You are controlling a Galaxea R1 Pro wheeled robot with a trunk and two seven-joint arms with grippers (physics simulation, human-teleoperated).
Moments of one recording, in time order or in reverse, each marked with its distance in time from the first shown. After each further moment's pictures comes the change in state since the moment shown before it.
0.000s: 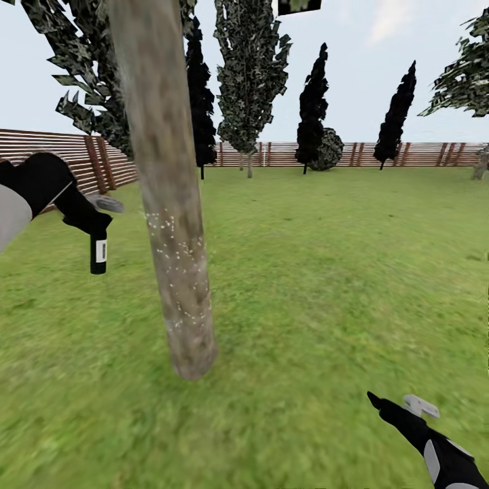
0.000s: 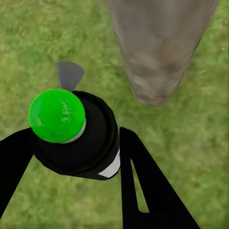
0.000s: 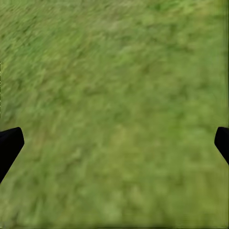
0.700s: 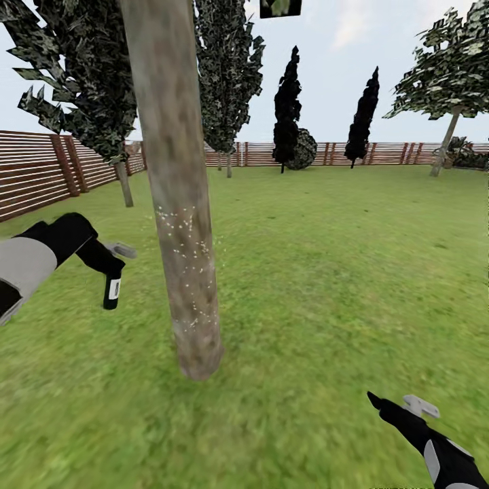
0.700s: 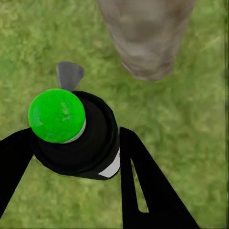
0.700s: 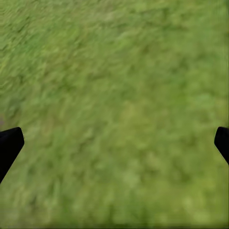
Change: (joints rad) left arm 0.231 0.000 0.004 0.012 0.021 -0.241 0.009; right arm 0.000 0.000 0.000 0.000 0.000 0.000 -0.001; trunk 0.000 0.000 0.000
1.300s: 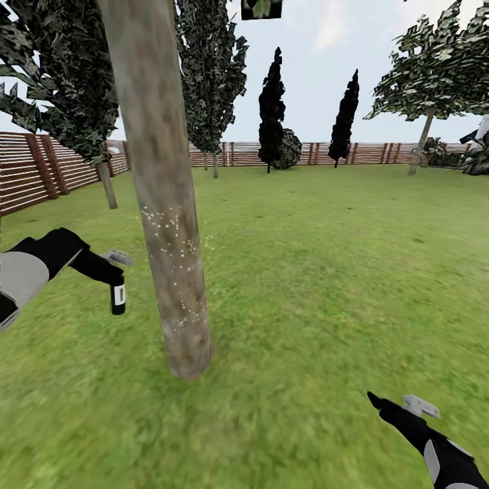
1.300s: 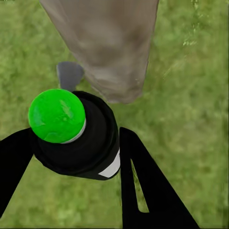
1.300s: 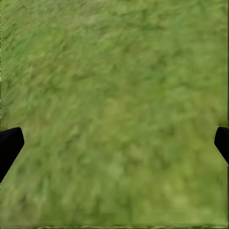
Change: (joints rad) left arm 0.054 0.035 0.002 0.049 0.163 -0.149 0.005; right arm 0.000 0.000 0.000 0.000 0.000 0.000 0.000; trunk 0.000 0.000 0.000
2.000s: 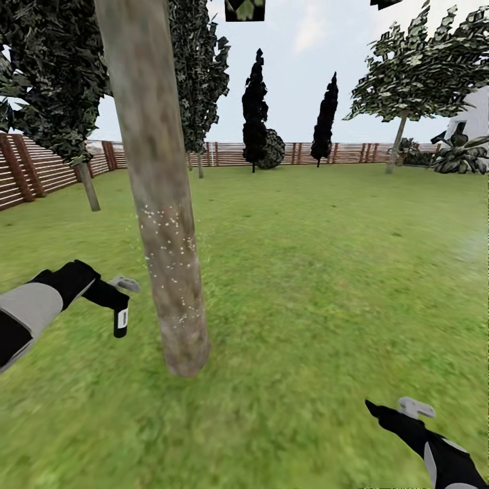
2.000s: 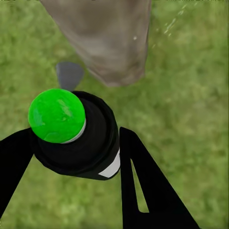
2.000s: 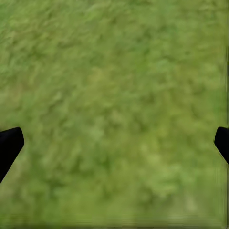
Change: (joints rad) left arm 0.155 -0.023 -0.003 -0.001 0.071 -0.064 0.143; right arm 0.000 0.002 0.000 0.000 0.166 -0.002 0.003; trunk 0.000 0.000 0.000
